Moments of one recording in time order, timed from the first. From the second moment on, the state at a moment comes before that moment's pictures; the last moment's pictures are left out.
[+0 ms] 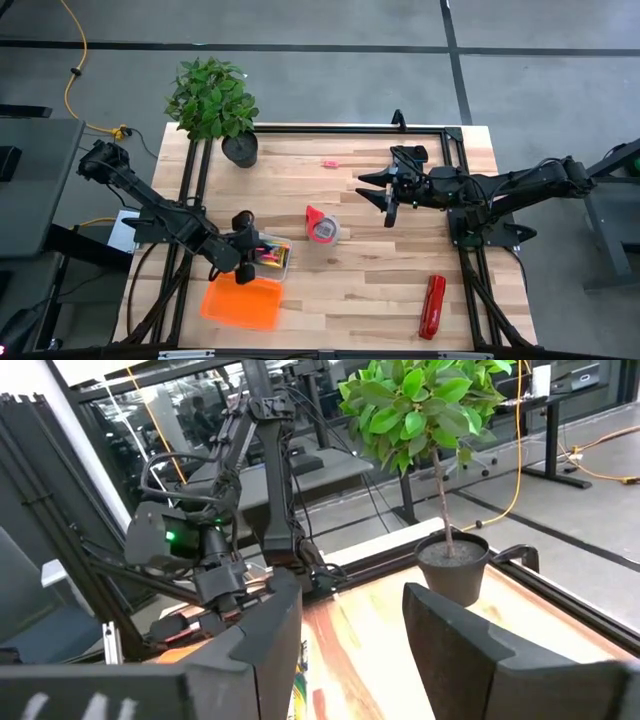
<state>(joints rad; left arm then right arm) -0.49 1.16 0.61 -0.35 -0.51 -0.64 0.13 1.04 0.80 0.20 0.32 0.26</state>
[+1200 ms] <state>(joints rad) -0.39 1.09 0.75 -0.63 -0.20 -0.43 0.12 1.04 0.80 0.20 0.34 0.26</state>
